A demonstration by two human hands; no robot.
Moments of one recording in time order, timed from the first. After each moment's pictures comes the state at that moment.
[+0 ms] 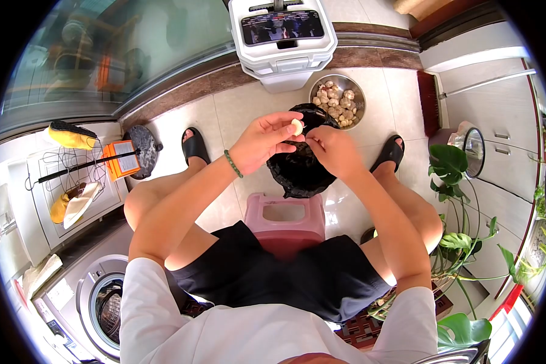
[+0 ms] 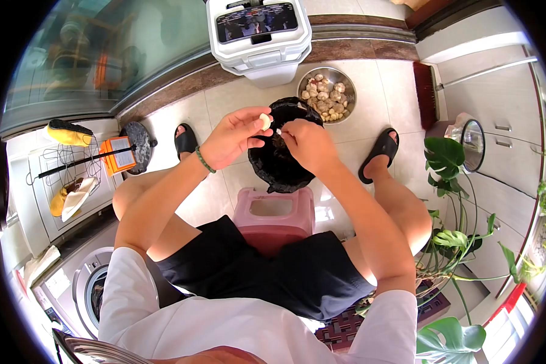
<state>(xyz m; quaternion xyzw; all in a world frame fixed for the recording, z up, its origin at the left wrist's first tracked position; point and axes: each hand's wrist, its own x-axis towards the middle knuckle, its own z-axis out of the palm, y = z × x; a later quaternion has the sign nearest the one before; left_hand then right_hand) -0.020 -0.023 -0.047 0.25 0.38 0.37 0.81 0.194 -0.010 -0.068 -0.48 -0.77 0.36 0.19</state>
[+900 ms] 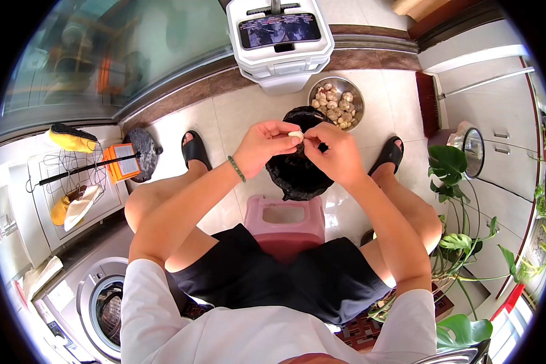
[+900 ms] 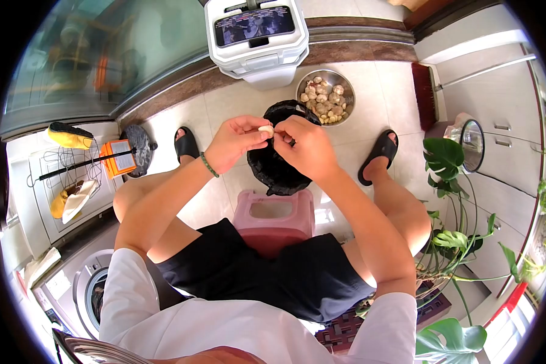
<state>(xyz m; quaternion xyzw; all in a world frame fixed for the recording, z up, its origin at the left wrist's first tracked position) -0.014 -0.027 -0.059 0.26 0.44 0.37 0.77 0.187 -0.010 -0.045 -0.42 -0.74 0.39 0.35</state>
